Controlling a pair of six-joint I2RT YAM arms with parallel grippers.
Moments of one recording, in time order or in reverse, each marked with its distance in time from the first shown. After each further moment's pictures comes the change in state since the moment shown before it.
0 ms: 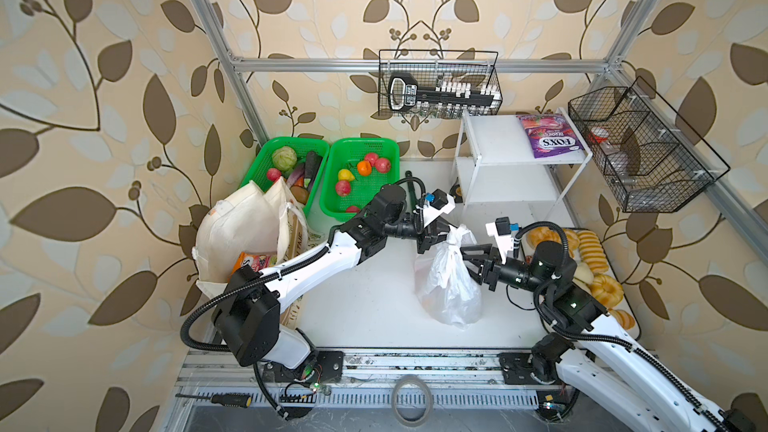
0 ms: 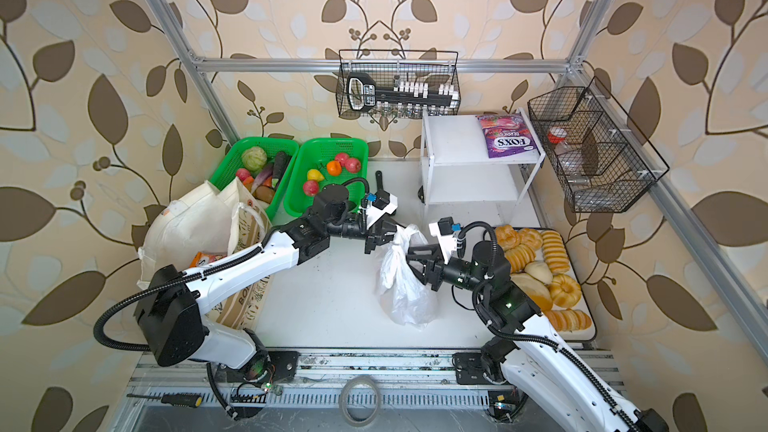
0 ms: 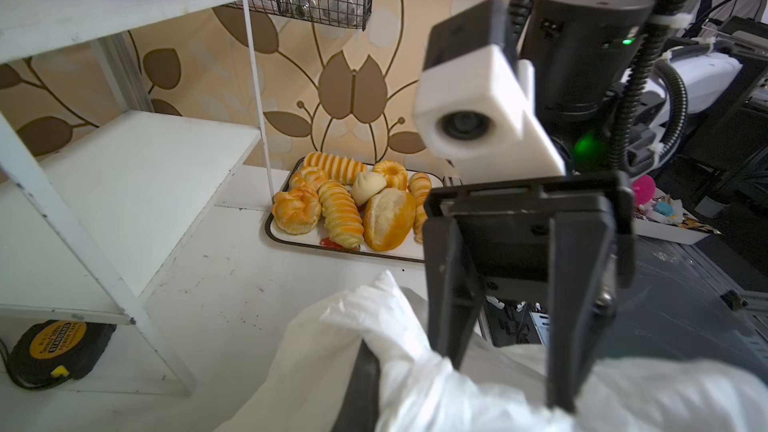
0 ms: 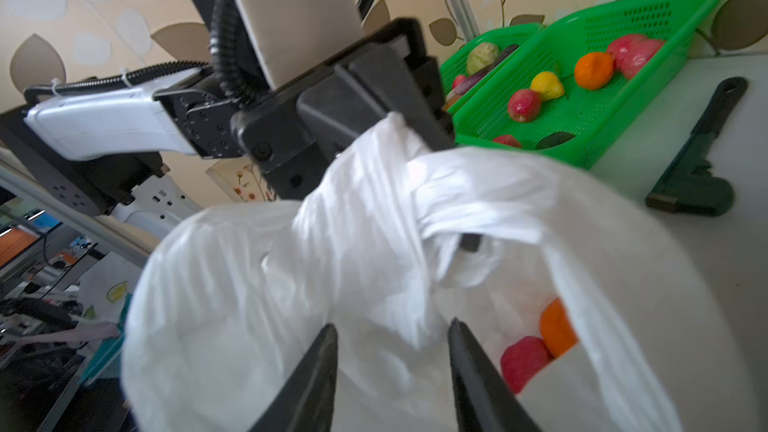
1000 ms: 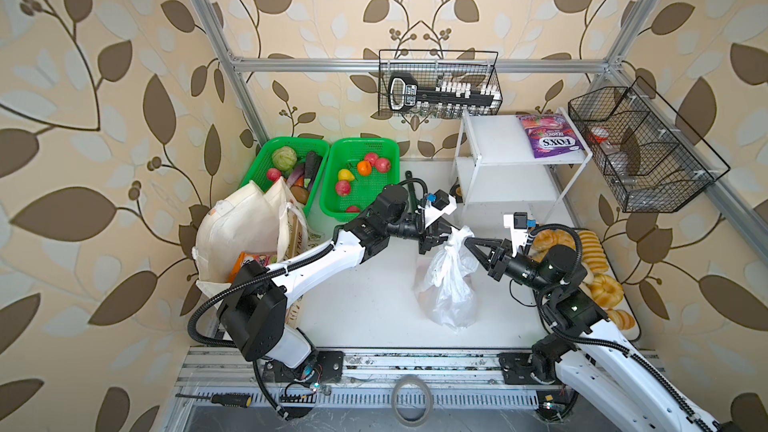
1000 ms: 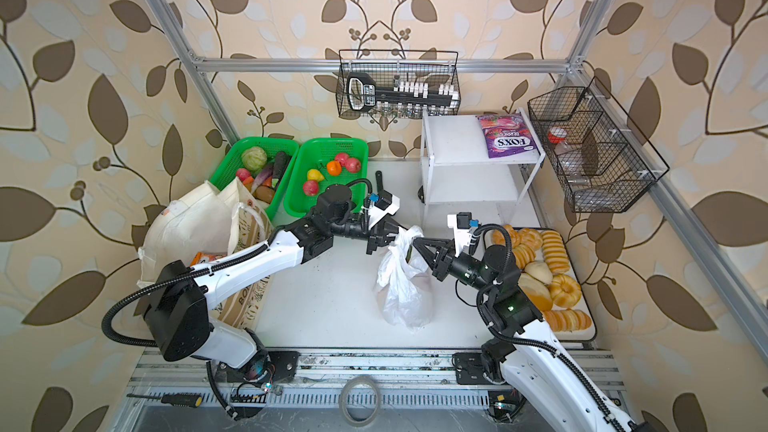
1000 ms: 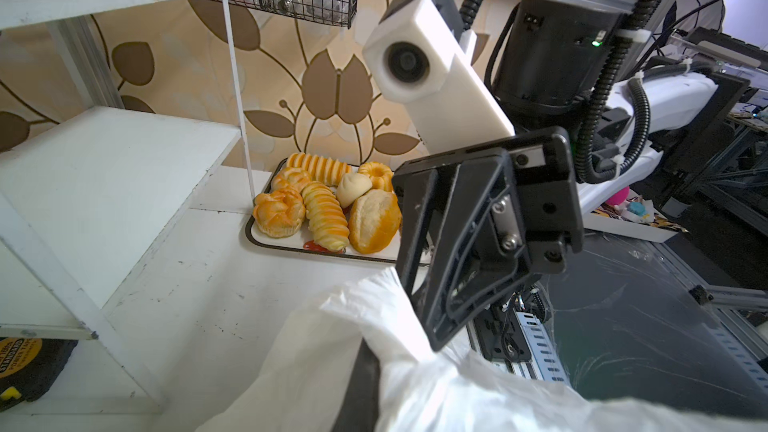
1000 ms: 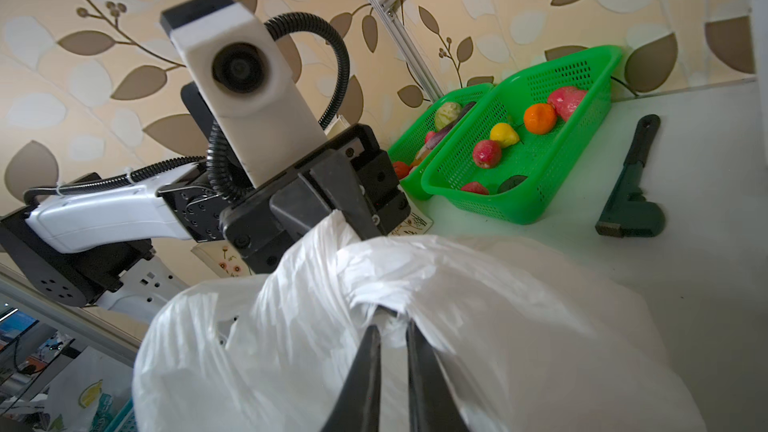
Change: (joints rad) left arm 0.000 0.022 0.000 0.033 0.050 -0.029; right arm -0.162 -0.010 -0.064 0.217 -0.002 0.206
